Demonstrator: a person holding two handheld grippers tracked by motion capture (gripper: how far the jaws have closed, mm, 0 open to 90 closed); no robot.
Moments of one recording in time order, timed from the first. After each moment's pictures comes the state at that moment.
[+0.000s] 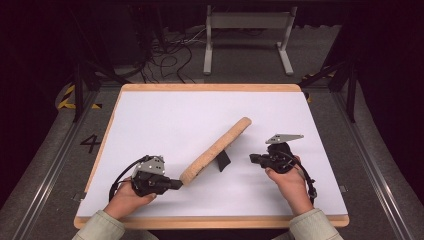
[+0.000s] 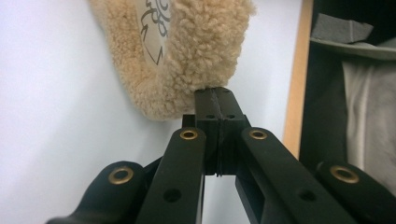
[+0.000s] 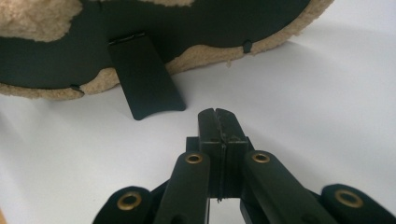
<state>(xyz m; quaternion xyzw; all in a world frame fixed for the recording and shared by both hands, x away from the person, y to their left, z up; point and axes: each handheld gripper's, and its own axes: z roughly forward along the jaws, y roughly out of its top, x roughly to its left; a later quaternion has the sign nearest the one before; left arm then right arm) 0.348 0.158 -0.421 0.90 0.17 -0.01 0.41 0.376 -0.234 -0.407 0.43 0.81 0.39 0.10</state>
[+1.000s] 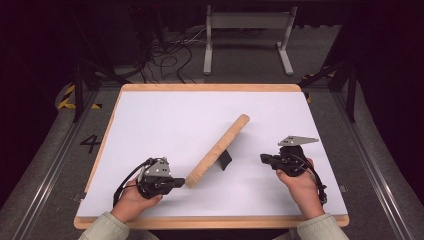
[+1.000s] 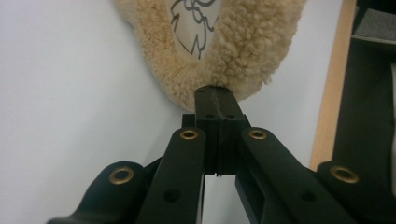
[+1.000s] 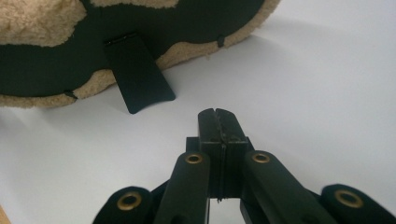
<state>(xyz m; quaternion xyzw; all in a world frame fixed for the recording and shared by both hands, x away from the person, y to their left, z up) 0.336 0.143 -0.428 0.90 0.19 0.04 0.39 0.359 -0.258 -0.395 0.45 0.79 0.39 0.13</state>
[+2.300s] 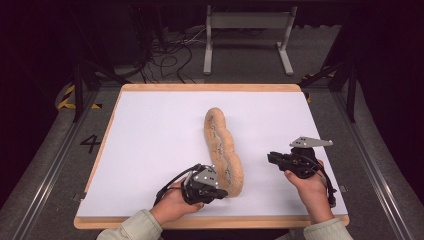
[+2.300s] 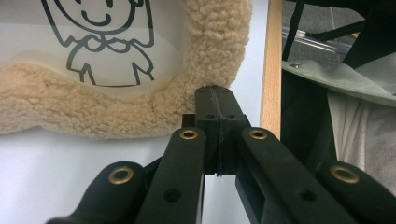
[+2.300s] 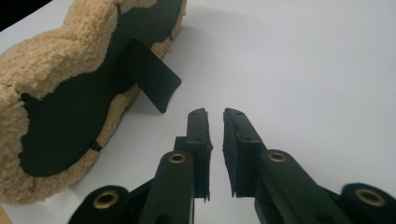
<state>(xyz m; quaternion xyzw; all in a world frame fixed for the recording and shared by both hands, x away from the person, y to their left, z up) 0.330 0.040 -0.431 0.91 0.10 -0.02 0.40 0.349 -0.278 -0.388 0.45 0.78 0.42 0.15</state>
